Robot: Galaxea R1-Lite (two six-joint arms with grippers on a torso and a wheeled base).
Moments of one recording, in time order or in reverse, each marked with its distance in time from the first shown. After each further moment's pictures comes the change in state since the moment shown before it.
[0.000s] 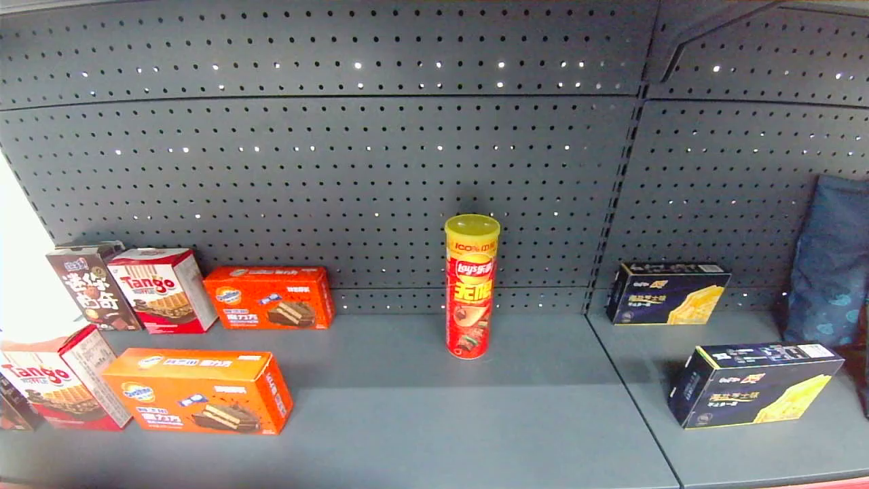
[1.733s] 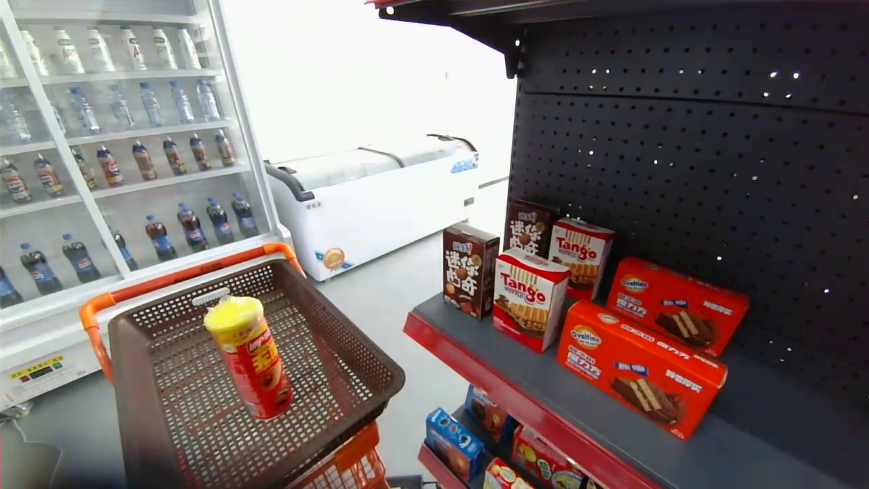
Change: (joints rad) left arm 0.000 0.000 0.000 0.001 0.000 0.000; right arm -0.001 0.000 0.000 0.000 0.000 0.000
